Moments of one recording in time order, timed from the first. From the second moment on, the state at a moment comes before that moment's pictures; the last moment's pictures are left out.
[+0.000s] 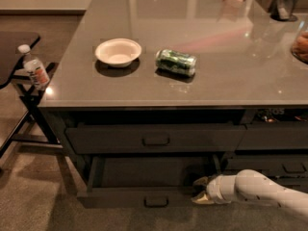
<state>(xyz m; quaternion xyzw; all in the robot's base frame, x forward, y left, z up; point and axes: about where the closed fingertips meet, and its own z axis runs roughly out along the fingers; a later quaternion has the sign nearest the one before) 0.474 -0.182 0.417 -0.60 0.73 0.10 0.32</state>
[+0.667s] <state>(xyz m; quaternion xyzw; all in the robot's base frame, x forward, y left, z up) 0.459 -0.184 0.416 -0.59 0.74 0.10 0.31</state>
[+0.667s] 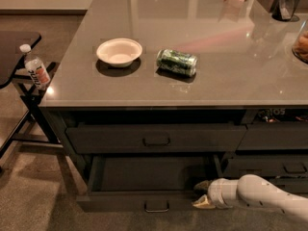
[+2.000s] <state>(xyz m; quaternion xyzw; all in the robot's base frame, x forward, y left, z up) 0.451 -0.187 0.414 -0.59 0.74 0.11 0.32</state>
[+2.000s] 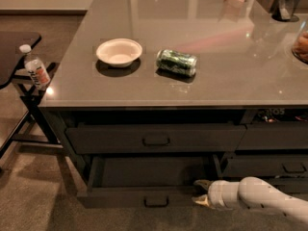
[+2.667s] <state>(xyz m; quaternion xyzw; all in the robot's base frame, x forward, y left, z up) 0.449 -0.185 0.424 -0.58 0.74 0.10 0.32</state>
